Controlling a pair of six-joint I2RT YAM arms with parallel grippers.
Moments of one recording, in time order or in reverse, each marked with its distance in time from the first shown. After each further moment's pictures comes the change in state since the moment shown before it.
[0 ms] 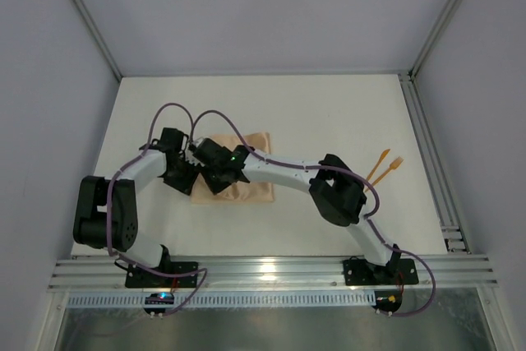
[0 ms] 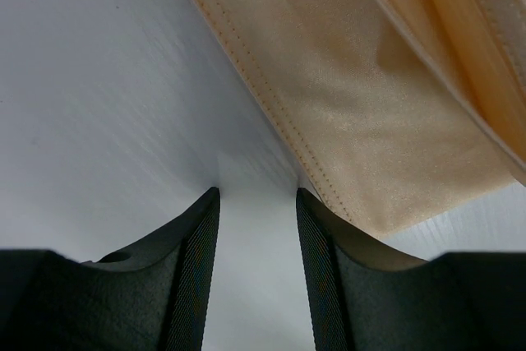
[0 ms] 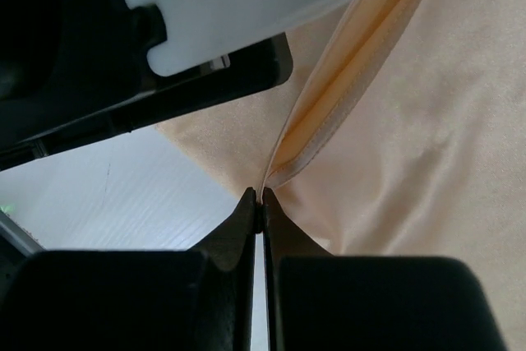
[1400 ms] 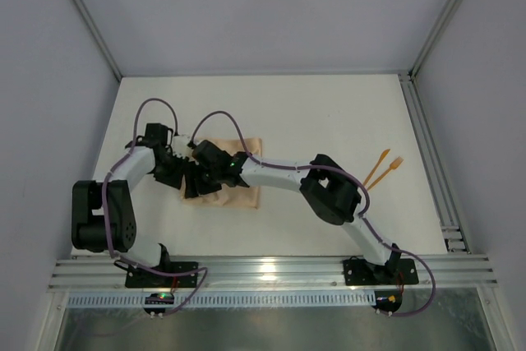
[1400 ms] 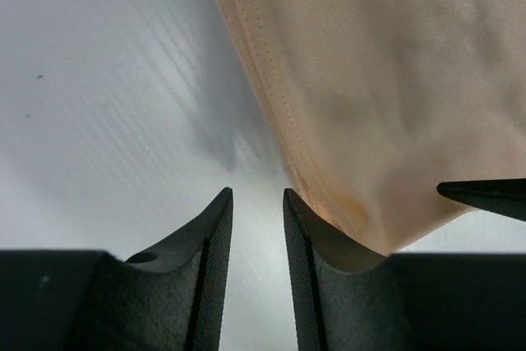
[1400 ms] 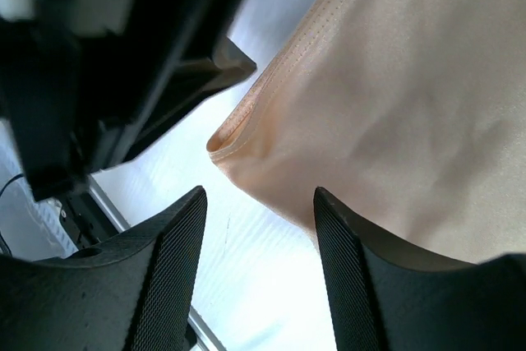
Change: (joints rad) left arm 0.119 -0.005 0.041 -0.037 0.045 -0.009; right arm -0.003 0.058 -0.057 0.300 -0.192 0.320
